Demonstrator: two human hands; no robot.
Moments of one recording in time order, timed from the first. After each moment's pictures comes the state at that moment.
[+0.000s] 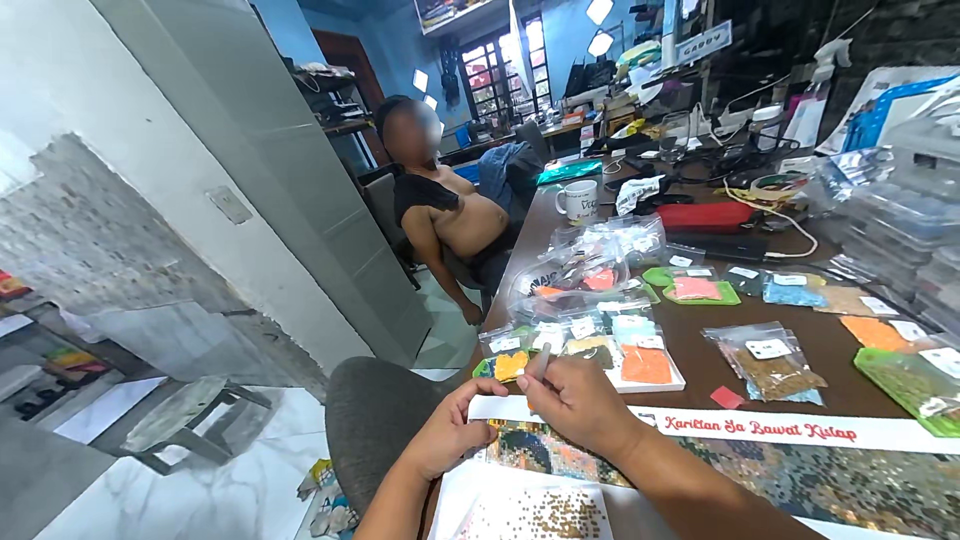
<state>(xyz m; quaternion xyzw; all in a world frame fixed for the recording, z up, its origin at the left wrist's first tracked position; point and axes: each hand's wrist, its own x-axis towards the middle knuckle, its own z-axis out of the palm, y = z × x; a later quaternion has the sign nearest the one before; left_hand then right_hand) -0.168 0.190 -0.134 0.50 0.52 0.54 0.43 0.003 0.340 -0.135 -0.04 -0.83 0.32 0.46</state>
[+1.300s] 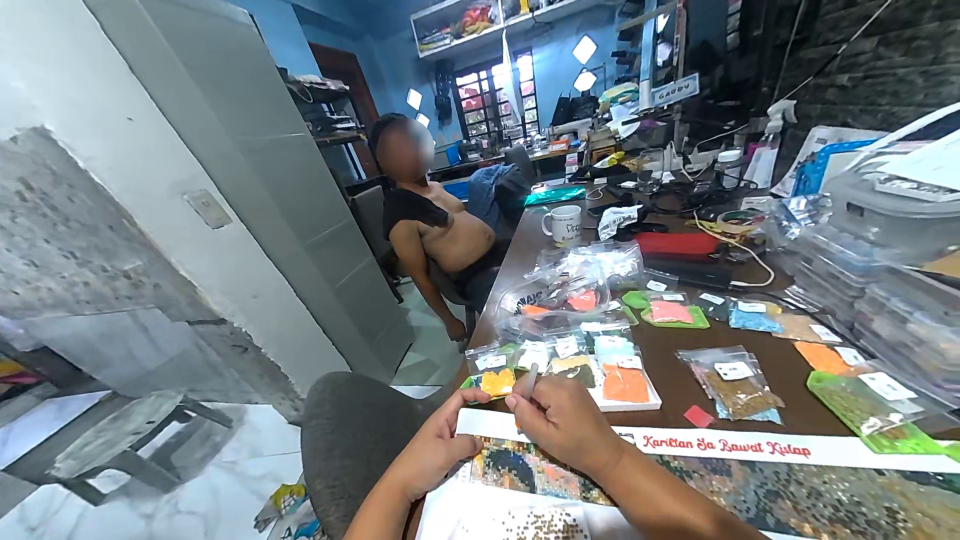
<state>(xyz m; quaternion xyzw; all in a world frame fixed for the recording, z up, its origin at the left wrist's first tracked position) -0.163 0.193 -0.126 0.45 0.57 0.52 0.45 0.006 0.342 -0.137 -0.06 -0.85 0.32 0.42</state>
